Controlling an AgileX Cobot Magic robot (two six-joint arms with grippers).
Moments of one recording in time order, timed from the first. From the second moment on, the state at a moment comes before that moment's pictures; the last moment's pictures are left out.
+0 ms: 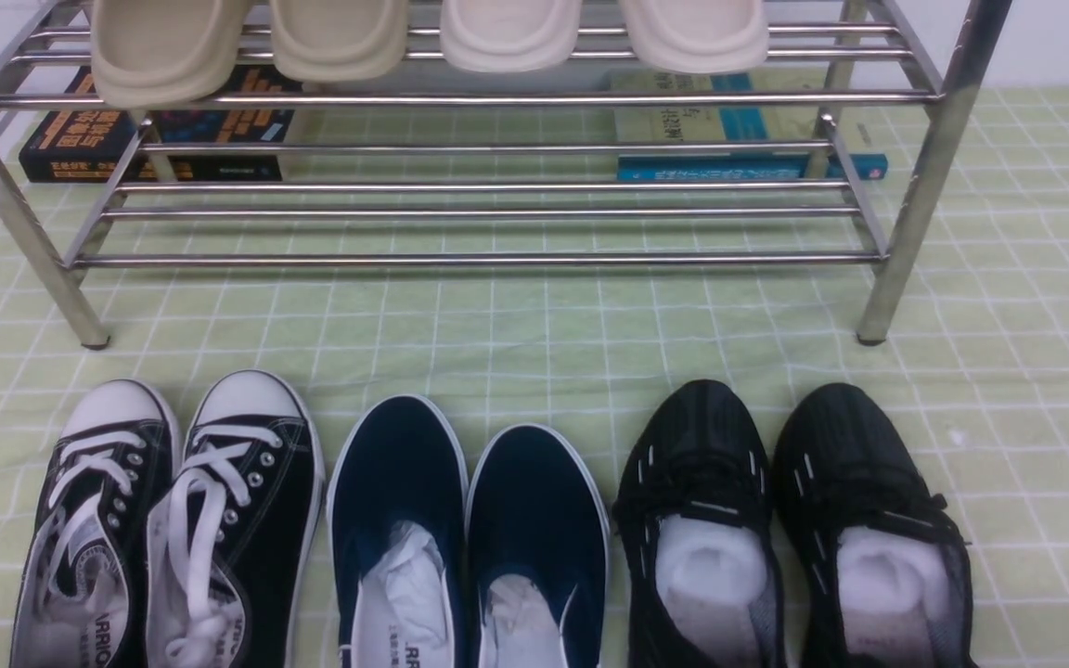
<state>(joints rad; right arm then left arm) -0.04 -0.01 0.01 0.02 0.39 0.09 -0.06 0.04 0.01 0.04 0.41 -0.21</state>
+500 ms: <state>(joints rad) -0.04 -0.01 0.01 0.02 0.39 0.09 0.04 -0.01 0.01 0.02 0.39 -0.20</state>
